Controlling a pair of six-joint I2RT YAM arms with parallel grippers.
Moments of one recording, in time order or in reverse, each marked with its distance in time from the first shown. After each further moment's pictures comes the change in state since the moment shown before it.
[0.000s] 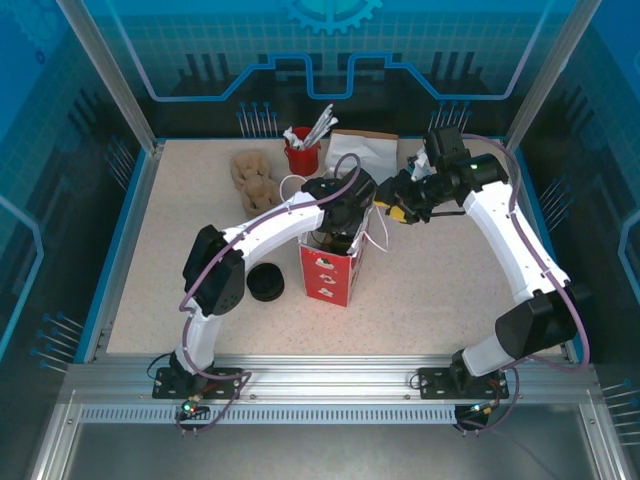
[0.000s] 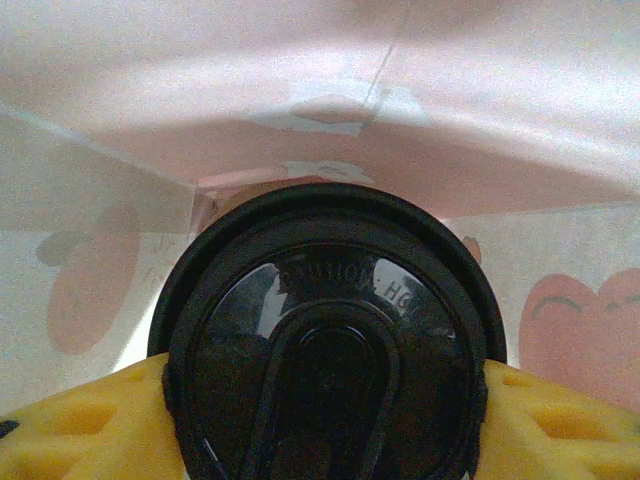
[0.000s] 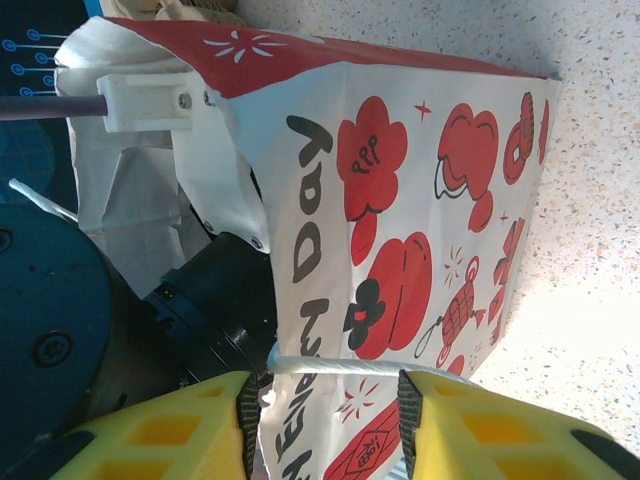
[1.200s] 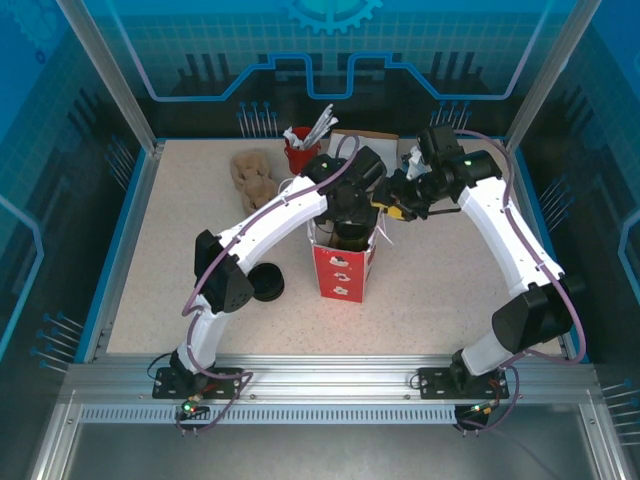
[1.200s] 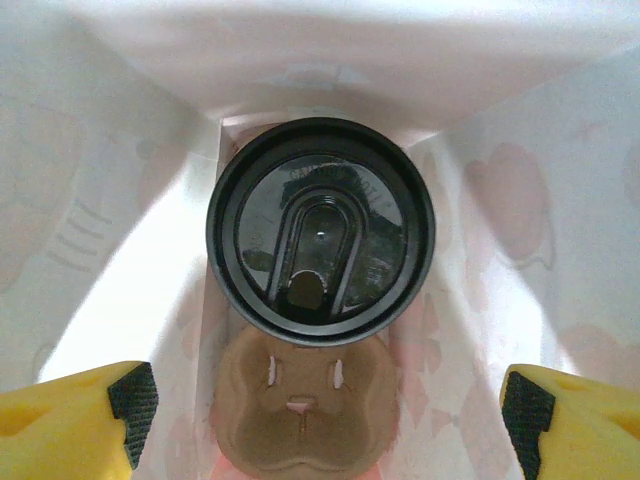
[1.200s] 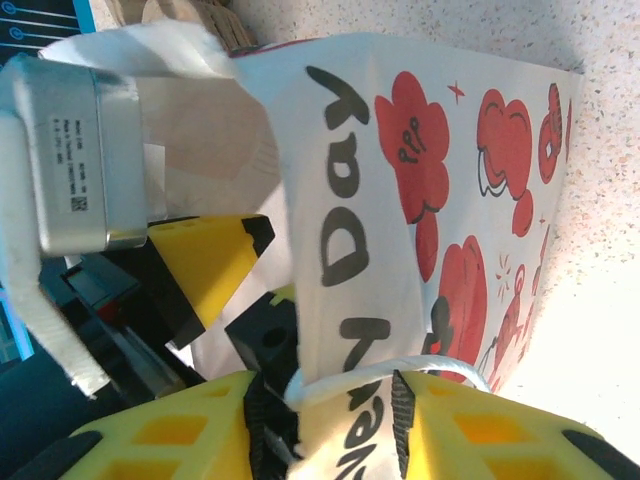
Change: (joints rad) left arm -0.026 0.061 0.396 -0.373 0.032 -0.092; right arm 0.013 0.035 0.034 -0.010 0.035 -0.083
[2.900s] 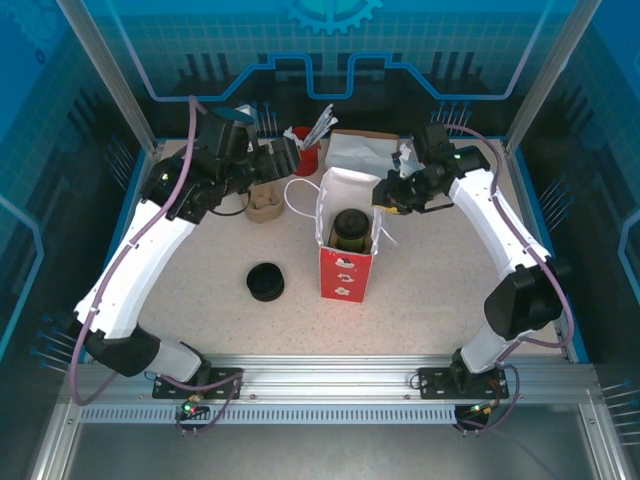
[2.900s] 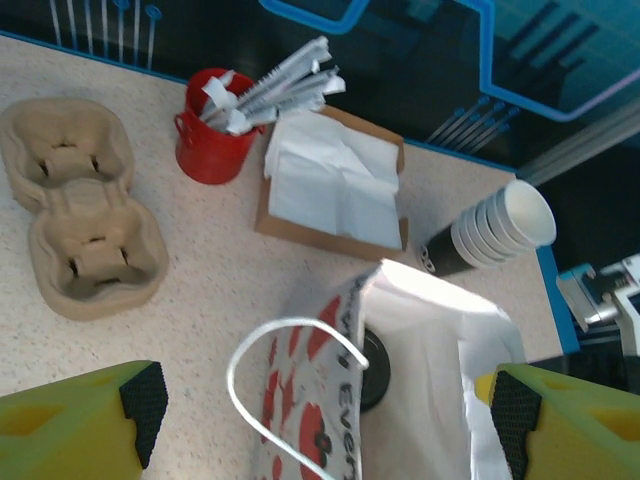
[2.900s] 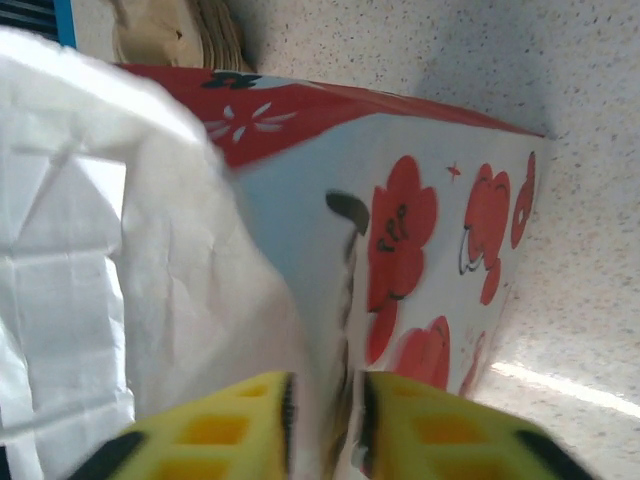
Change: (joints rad) left arm 0.283 -0.690 -0.392 0.316 -0.016 0.068; right arm -0.009 0.093 0.012 0.034 0.004 -0.207
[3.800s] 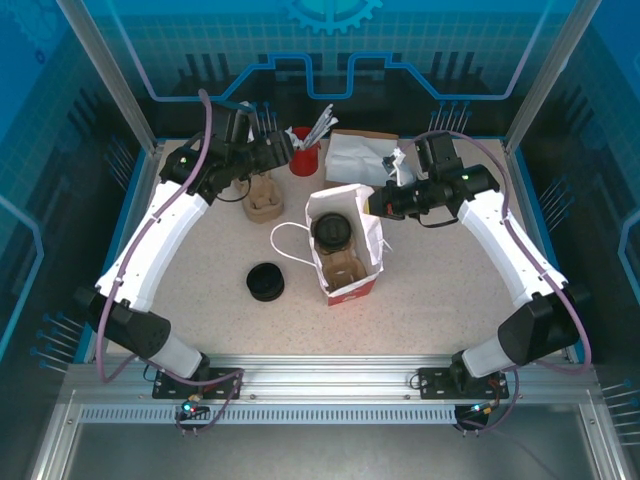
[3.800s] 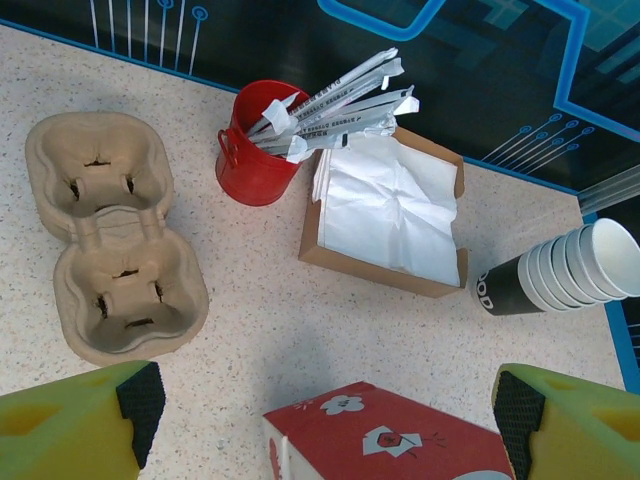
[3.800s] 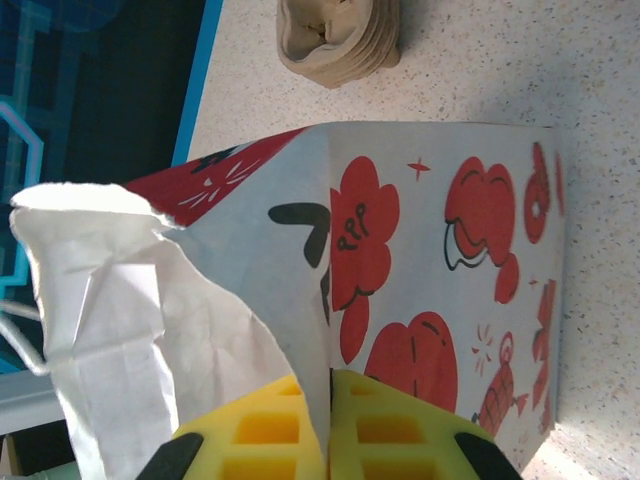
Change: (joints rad) left arm 0.130 0.102 -0.069 0.122 0.069 0.053; right arm 0.029 -0.165 -0.163 0.156 -0.175 -0.127
